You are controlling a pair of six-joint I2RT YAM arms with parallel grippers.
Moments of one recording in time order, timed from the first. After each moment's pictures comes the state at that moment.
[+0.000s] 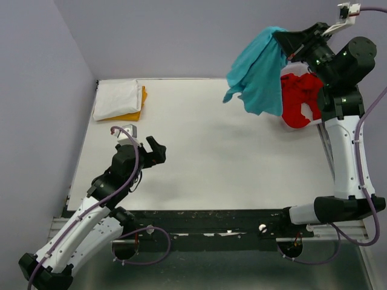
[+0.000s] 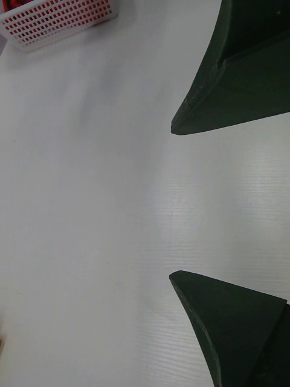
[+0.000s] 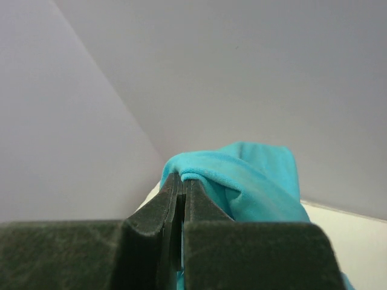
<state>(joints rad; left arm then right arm) -0.57 0.63 0.63 -0.38 -0.33 -0.61 0.03 1.42 1.84 -0.11 -0.46 0.53</state>
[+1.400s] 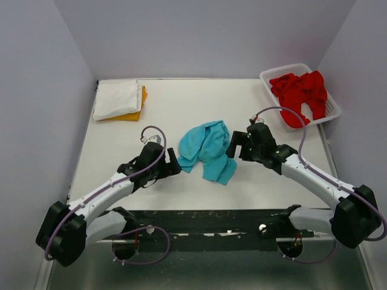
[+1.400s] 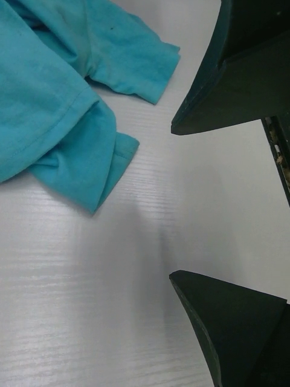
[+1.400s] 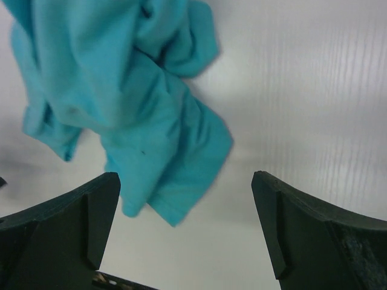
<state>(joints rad) -0.57 1.00 0.51 -0.30 -0.04 -0.77 0.56 1.20 0.82 -0.35 0.11 0.59</state>
